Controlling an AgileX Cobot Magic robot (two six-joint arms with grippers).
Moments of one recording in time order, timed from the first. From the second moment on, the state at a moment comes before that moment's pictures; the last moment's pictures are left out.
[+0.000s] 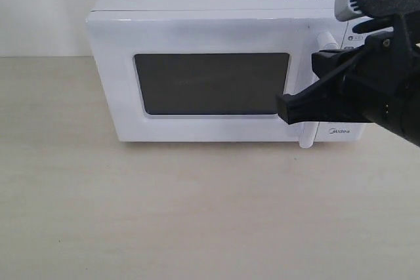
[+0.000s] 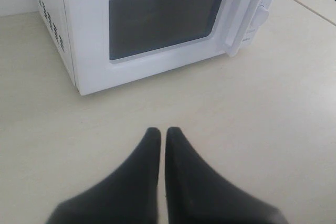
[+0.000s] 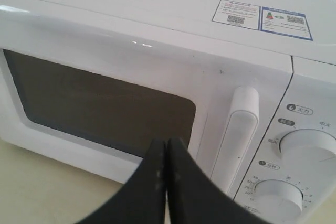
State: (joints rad) left arm -0.51 0.32 -0.53 -0.15 0.75 0.01; right arm 0.89 1.08 -0.57 1.43 -0.57 -1.31
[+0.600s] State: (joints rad) left arm -0.51 0.32 -0.53 -0.15 0.75 0.01; right arm 0.53 0.76 -0.57 1.45 -0.19 -1.41
